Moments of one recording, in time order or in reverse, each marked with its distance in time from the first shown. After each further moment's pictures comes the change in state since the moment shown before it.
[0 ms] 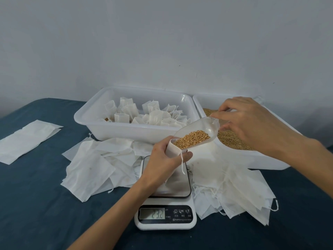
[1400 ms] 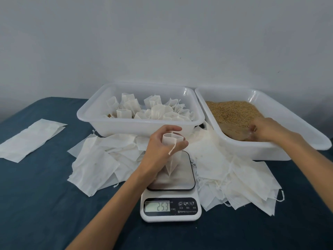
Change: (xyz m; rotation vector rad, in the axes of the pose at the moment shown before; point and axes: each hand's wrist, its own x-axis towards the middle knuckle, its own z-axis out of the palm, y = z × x) left_hand 0.000 0.017 -0.014 -0.050 -0.002 -0.007; right_hand -0.040 0.119 0.104 0.028 -0.603 0.870
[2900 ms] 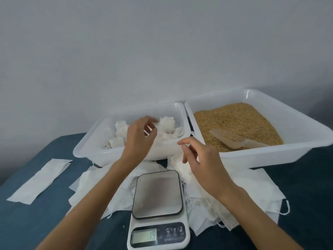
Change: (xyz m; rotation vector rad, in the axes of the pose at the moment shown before) left_hand 0.080 0.044 0.002 0.879 0.210 0.393; right_hand -0.110 -0.129 0.040 1.080 0.545 -0.619
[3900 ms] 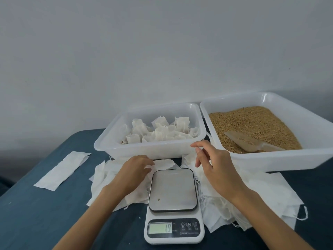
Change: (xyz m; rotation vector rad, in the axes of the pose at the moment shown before) left_hand -0.068 -0.086 -0.042 0.530 -0.460 0.024; right_hand -0.006 0.002 0.012 -0.031 -0.052 0.005
